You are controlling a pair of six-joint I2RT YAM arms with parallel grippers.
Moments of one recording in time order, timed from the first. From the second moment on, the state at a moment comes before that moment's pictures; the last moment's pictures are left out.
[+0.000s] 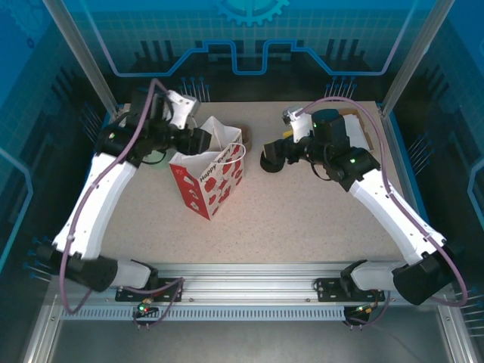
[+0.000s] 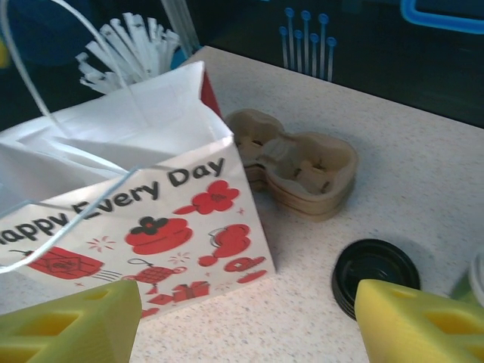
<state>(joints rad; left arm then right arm) -0.27 1.33 1.64 -0.98 0.29 -0.02 0.48 1.28 1.32 -0.54 -0.23 0.07</state>
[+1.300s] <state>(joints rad) 0.16 1.26 0.36 0.41 -0.15 -0.30 0.16 1.42 0.65 0.02 0.34 0.06</state>
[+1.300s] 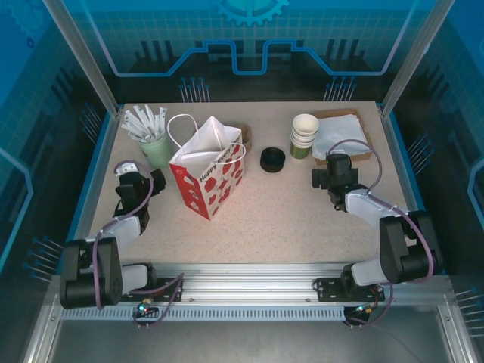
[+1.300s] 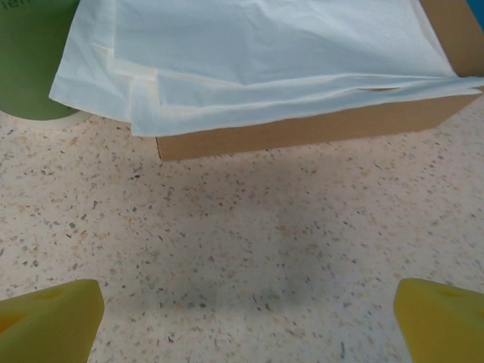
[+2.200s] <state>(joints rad) 0.07 1.49 0.34 0.83 0.07 -0.19 0.09 1.49 0.42 0.65 0.10 -0.04</state>
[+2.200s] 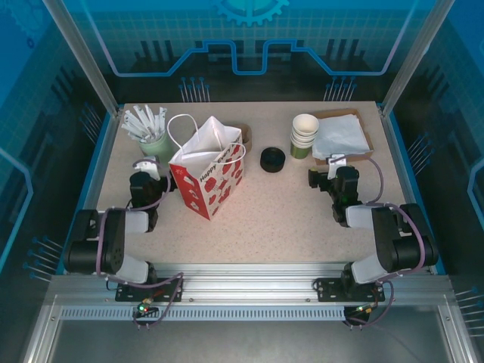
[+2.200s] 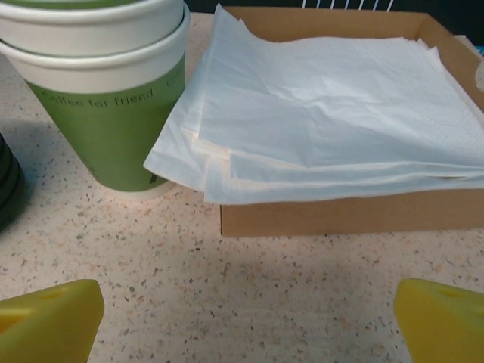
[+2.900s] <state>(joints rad) 0.01 1.54 0.34 0.84 -0.05 -0.14 0.09 1.49 0.42 0.67 0.09 -0.04</state>
